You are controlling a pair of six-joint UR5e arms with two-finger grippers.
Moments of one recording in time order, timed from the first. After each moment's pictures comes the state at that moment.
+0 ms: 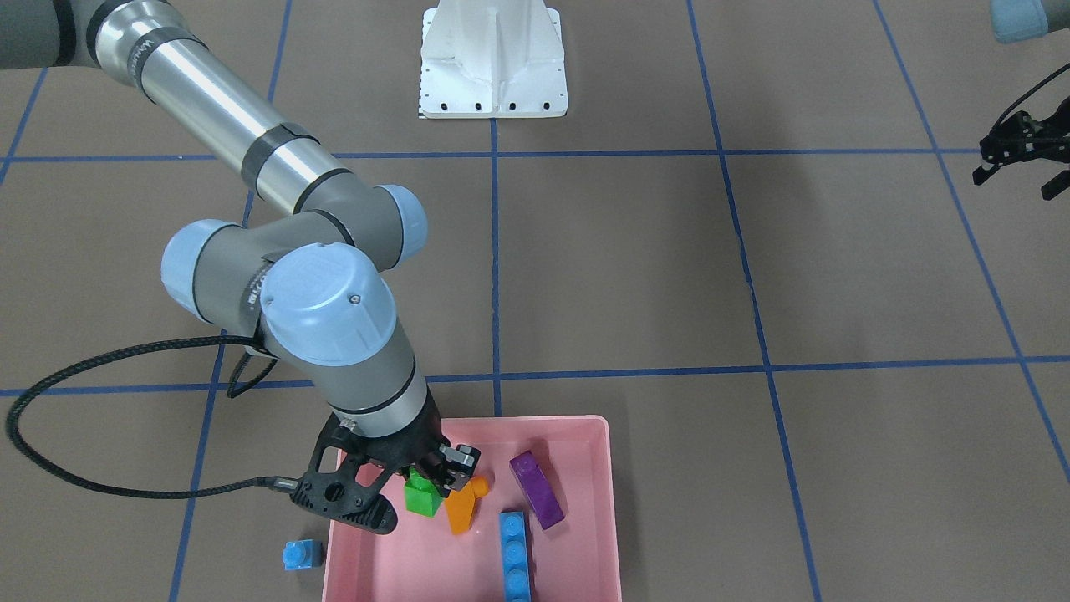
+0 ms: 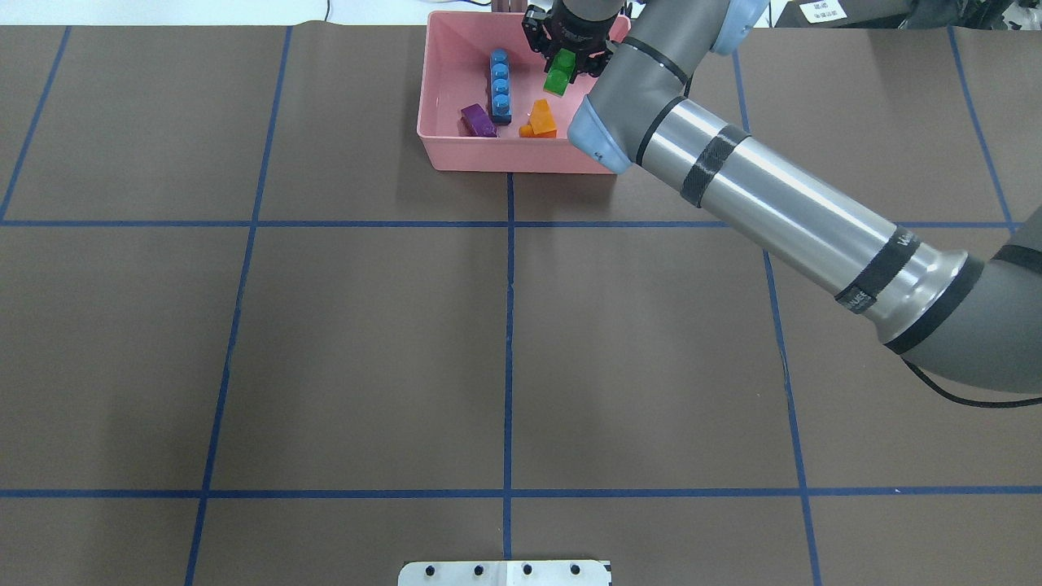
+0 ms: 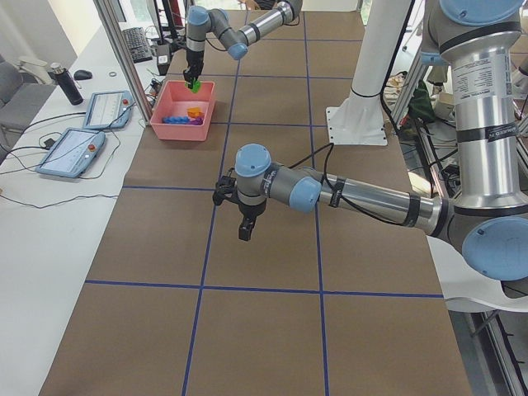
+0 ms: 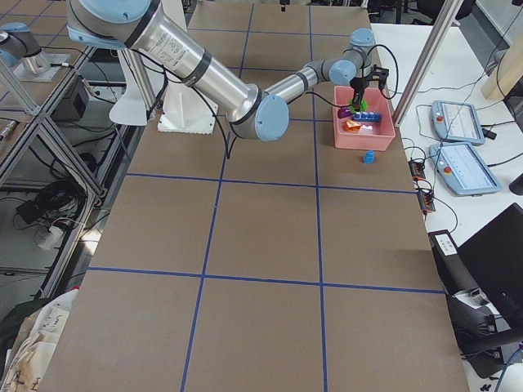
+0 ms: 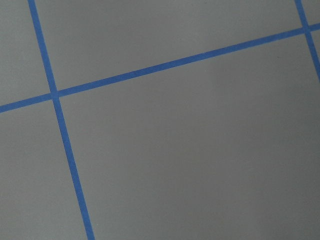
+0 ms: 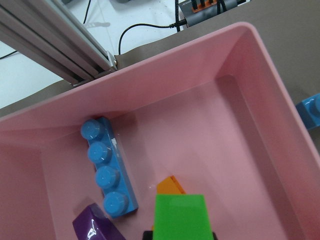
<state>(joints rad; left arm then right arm) -1.31 -1.39 -1.95 -1.74 -2.34 -0.17 0.86 -0.46 0.89 -1.15 1.96 1.39</state>
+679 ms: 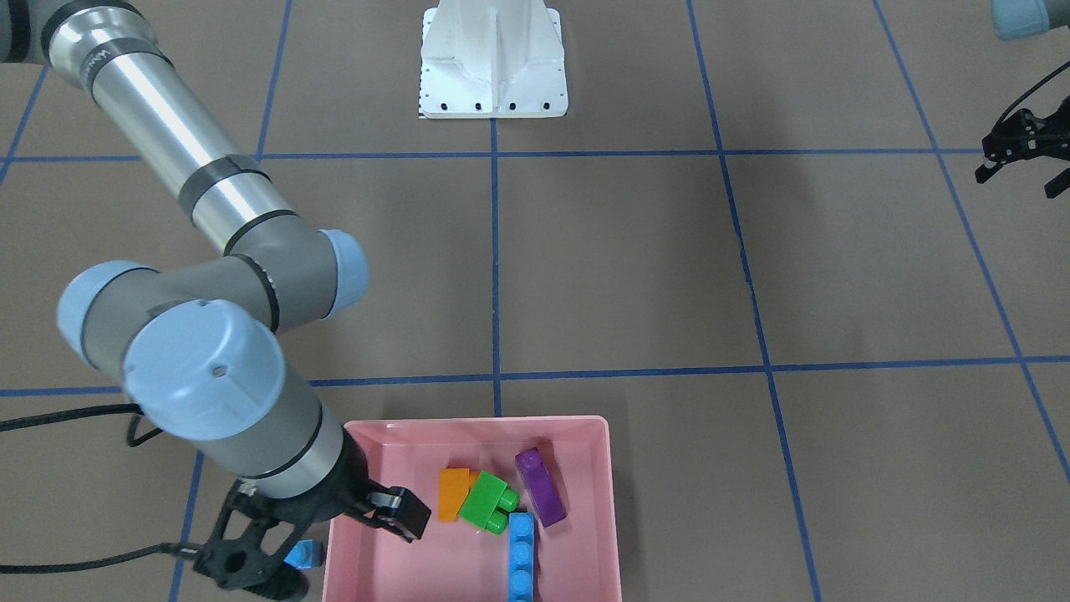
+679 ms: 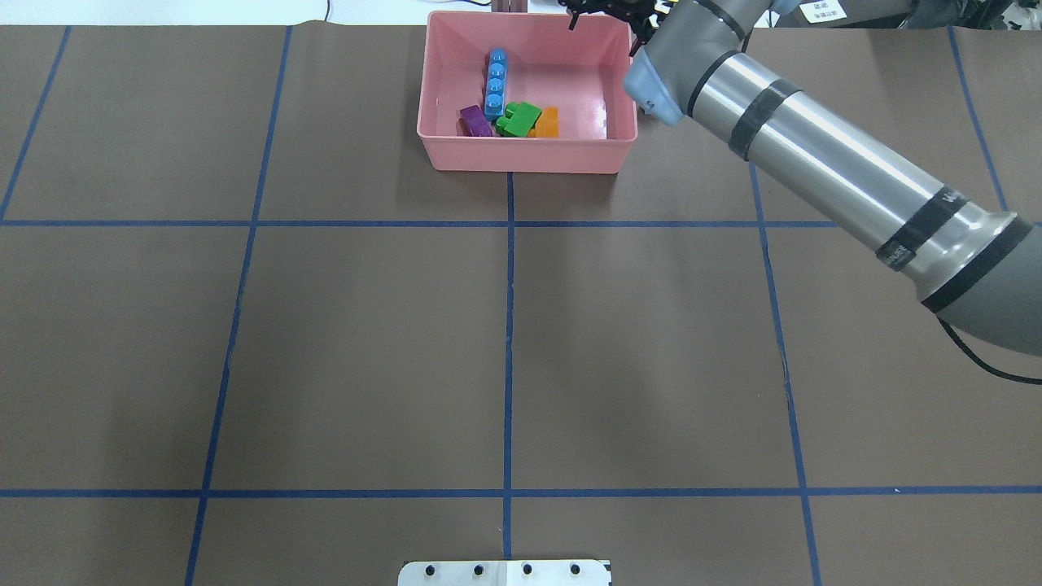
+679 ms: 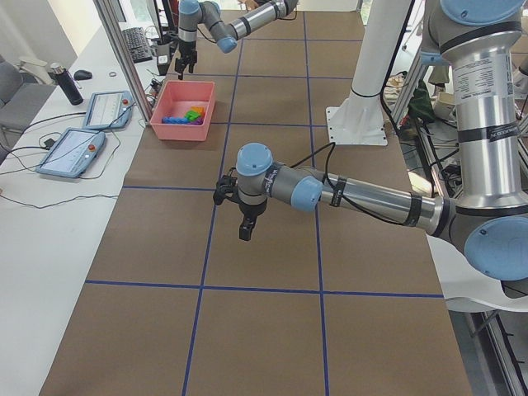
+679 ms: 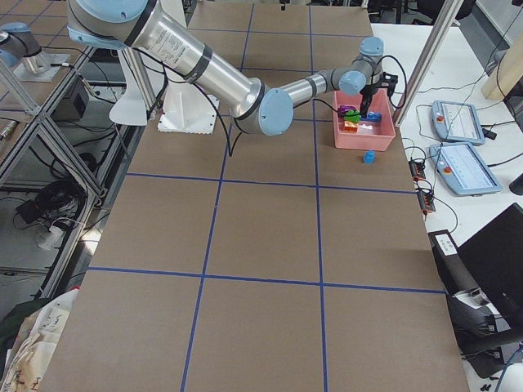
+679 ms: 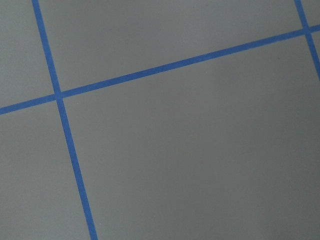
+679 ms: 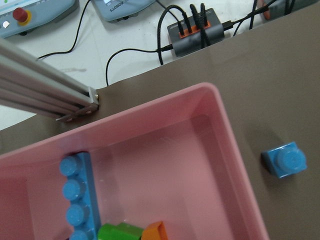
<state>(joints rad) -1.32 -1.39 -1.95 -1.74 -2.33 -0.17 1.00 -0.51 0.84 -1.10 2.12 1.26</state>
